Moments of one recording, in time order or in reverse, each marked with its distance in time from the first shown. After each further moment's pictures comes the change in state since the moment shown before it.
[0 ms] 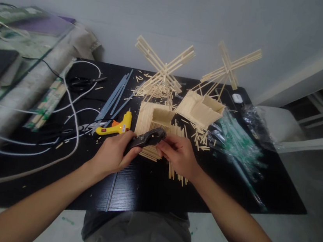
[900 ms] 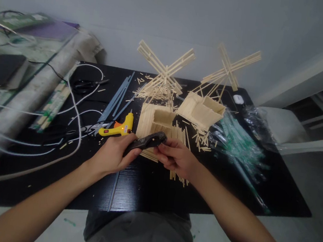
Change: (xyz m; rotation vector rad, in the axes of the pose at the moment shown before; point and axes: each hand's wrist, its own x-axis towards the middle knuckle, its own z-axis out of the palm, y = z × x) left_hand 0.005 0.003 -0.013 -0.113 -0.108 -0.028; right_hand 0.003 0.012 -0.004 0.578 -0.254 0.454
